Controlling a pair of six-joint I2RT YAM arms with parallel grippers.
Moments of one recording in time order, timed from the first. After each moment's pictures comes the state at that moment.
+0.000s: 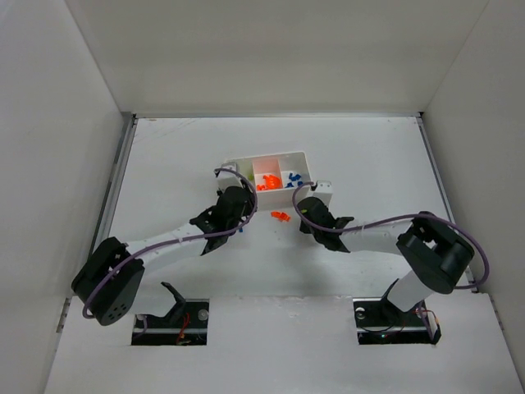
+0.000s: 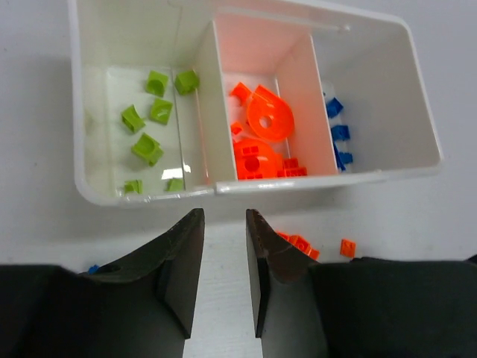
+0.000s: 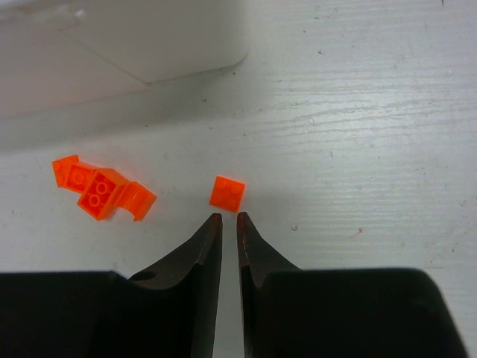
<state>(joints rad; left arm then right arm) -0.74 1.32 0.63 0.22 -0.48 -0.65 0.81 1.58 0.67 0.12 0.52 0.68</state>
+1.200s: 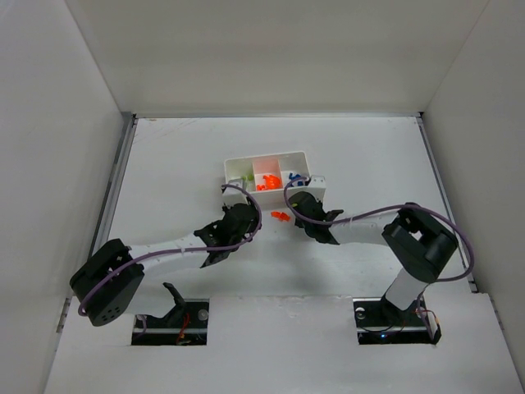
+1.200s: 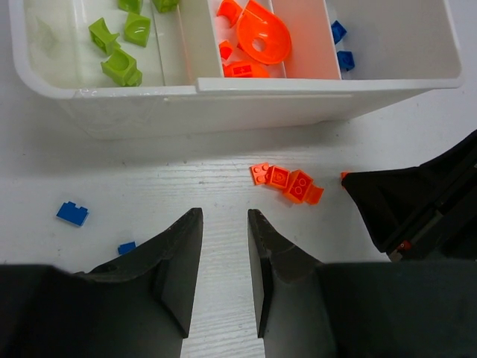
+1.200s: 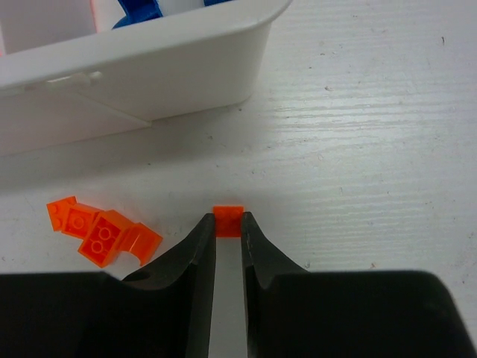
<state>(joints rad) -0.88 1.29 0.53 0.21 -0.52 -0.72 0.81 1.68 0.78 0.06 0.58 0.67</state>
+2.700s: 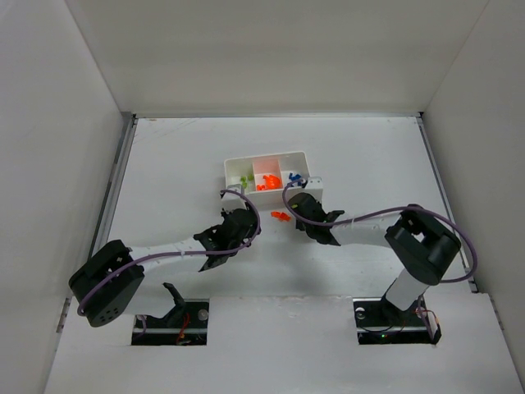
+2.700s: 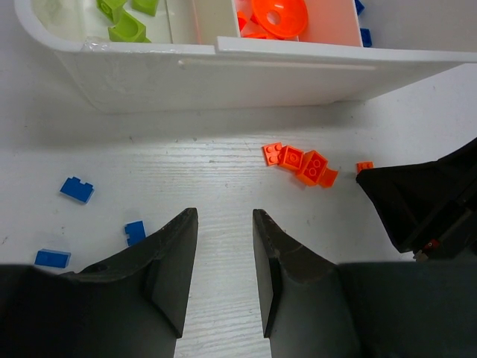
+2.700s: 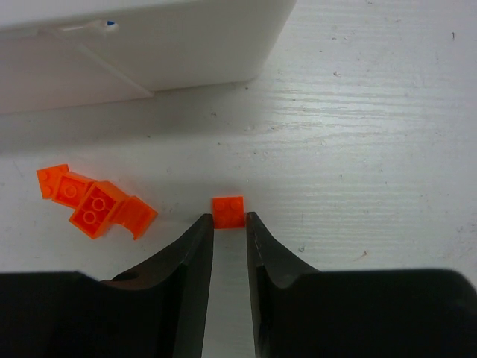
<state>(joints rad) -0.89 1.28 0.48 0.22 -0.53 -0.76 0.82 1.66 0.78 0.02 0.54 0.60</state>
